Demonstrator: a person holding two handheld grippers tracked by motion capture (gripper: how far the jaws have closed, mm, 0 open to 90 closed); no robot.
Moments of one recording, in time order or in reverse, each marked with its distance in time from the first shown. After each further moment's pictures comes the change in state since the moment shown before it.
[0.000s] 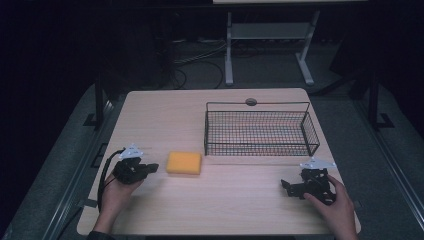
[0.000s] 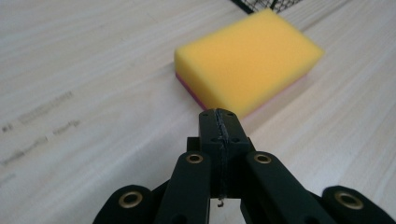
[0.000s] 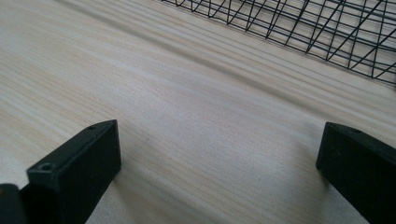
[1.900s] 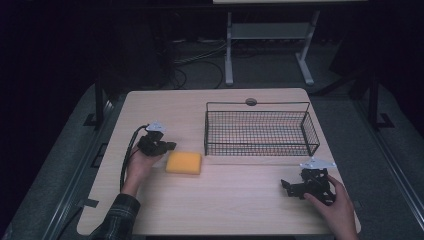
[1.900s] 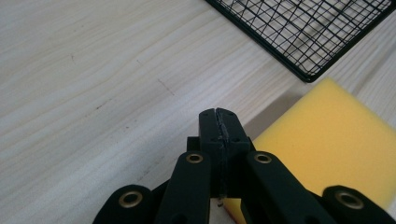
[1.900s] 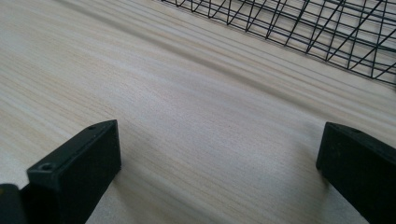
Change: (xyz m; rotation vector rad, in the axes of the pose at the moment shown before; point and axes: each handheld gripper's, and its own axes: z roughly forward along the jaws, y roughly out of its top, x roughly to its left) left arm 0.029 0.063 0.074 0.039 -0.029 0.030; right arm 0.000 0.000 0.000 -0.001 0.000 -0.001
